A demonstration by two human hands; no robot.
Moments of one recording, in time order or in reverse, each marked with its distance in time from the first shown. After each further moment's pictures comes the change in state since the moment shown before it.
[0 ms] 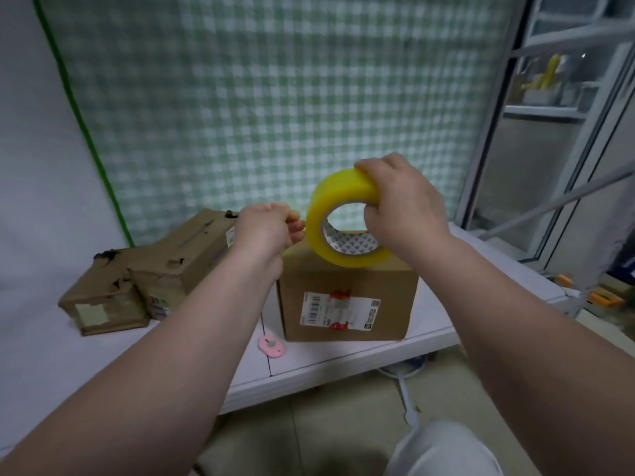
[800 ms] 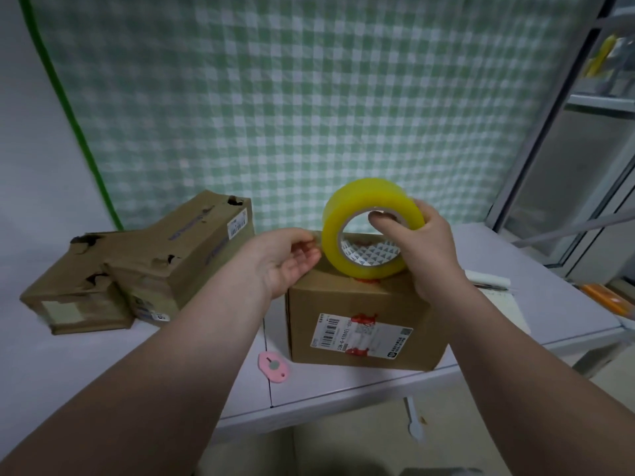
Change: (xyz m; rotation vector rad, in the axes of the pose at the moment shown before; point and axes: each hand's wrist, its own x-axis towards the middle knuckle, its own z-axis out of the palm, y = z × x) left_hand 0.073 -0.039 -0.011 -0.178 -0.125 -0.478; right_hand 0.022 0.034 0.107 0.970 -0.097 0.563
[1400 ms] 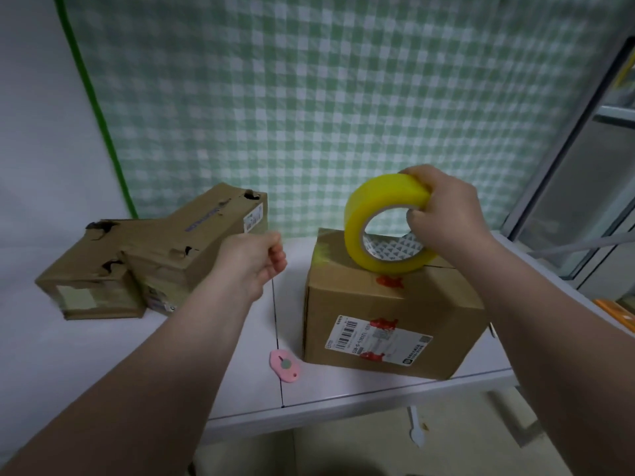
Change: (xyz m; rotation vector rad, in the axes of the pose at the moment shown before) left_hand 0.020 0.005 -0.052 0.063 0.213 0.203; right_hand 0.025 -0.040 0.006 -0.732 -0.048 -0.323
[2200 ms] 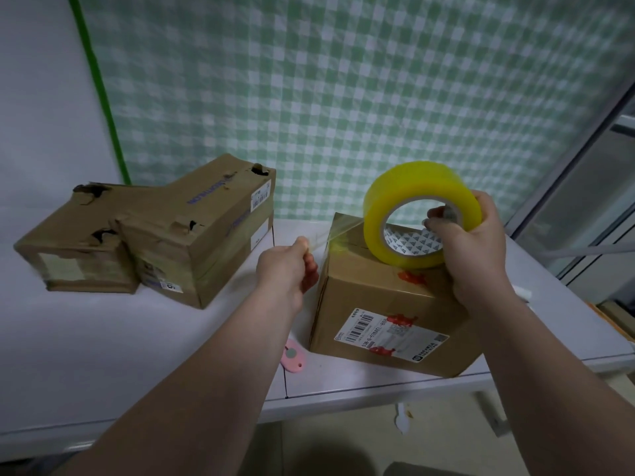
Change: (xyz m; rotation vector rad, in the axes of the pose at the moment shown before) left_hand 0.021 -0.055 0.013 -0.106 0.043 -0.102; right_hand -0.028 0.020 0.040 0.562 0.175 0.258
